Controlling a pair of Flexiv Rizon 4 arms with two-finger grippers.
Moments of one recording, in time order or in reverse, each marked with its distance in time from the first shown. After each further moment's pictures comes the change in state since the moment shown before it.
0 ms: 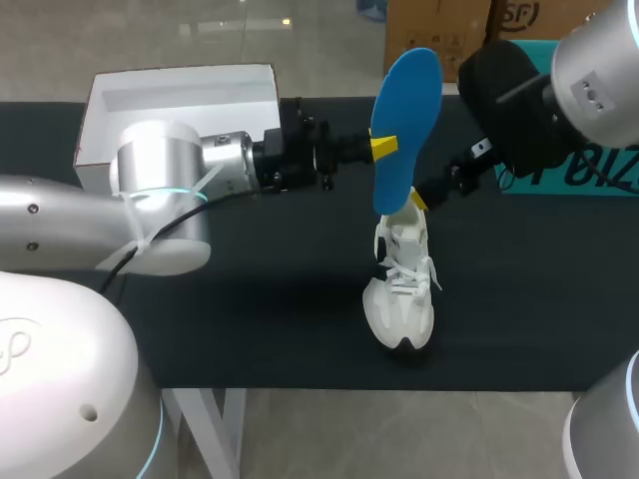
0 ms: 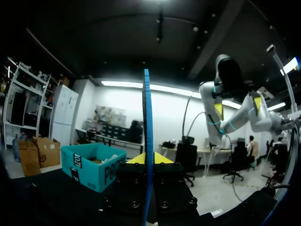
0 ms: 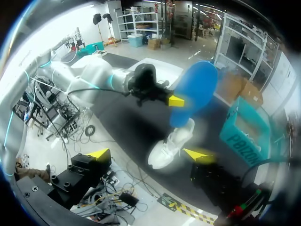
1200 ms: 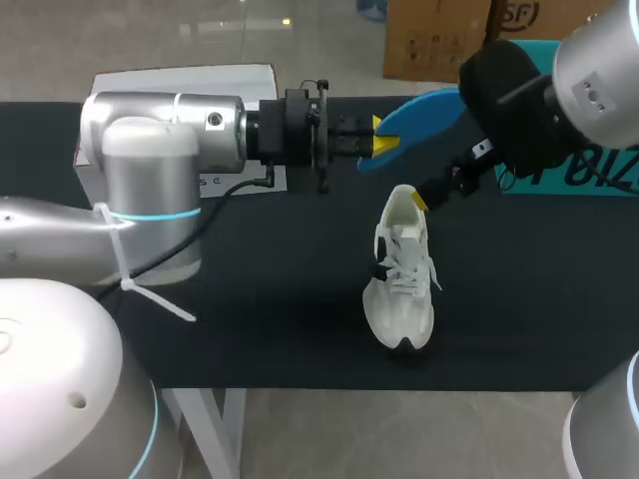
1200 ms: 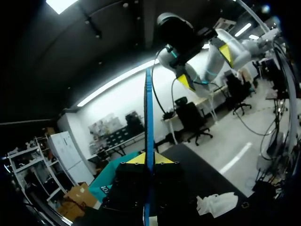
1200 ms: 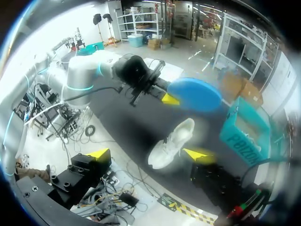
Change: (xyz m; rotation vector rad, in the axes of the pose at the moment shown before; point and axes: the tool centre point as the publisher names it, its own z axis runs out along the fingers) left arm 0.026 -0.027 0.000 -0.196 0.072 0.629; right arm 0.000 -0.001 0.000 -0.001 0.000 0.000
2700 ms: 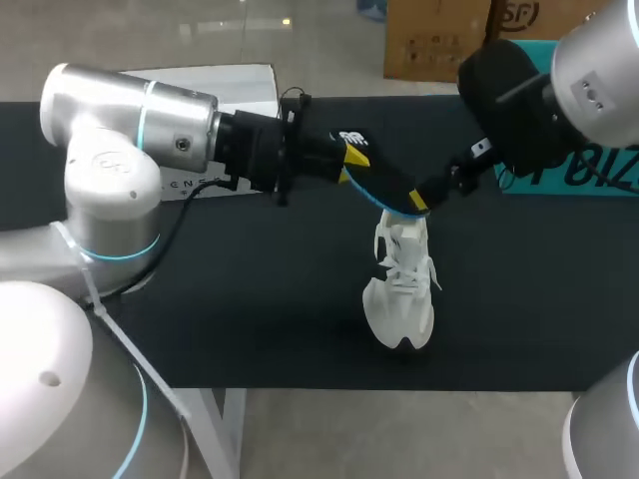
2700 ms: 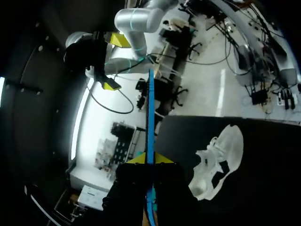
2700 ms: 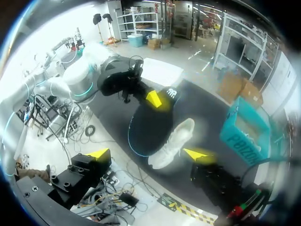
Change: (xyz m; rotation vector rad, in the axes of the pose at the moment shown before) left arm 0.022 0.003 -0.040 -0.097 0.177 0.788; right arm 0.000 0.001 0.000 0.002 -0.001 0.000
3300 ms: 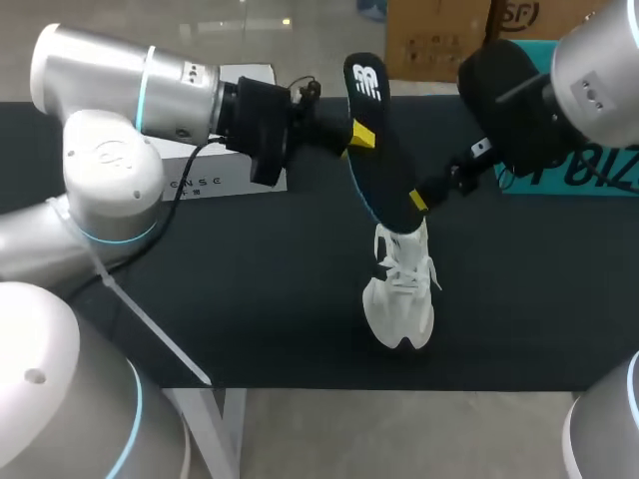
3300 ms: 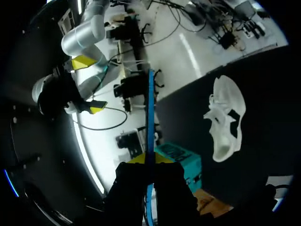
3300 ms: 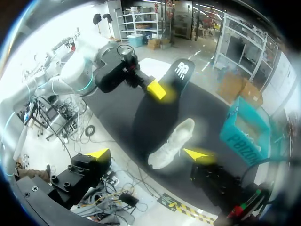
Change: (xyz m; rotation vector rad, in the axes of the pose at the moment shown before) left arm -0.031 -0.005 -0.003 -0.056 0.083 0.577; right arm 0.000 0.000 0.000 0.000 0.000 0.000
